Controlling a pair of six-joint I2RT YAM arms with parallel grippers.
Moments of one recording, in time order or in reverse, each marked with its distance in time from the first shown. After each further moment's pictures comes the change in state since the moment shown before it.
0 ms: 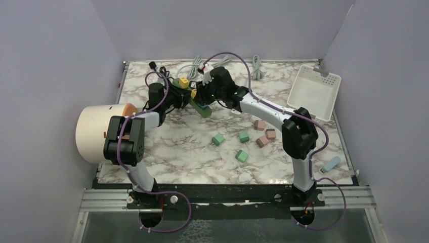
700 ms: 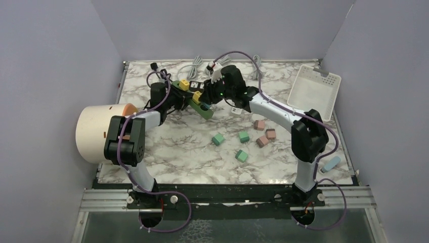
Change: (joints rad) left arm -0.031 -0.013 0.024 -0.085 -0.002 0.050; right arm -0.066 -0.076 -0.126 0.059 -0.094 0.047
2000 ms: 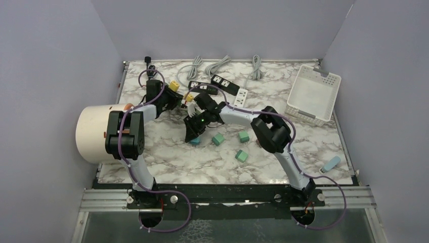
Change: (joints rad) left arm 0.092 0.088 0.116 -0.237 -0.209 0.217; right arm 0.168 0.409 0.181 -0.208 -0.409 -0.091
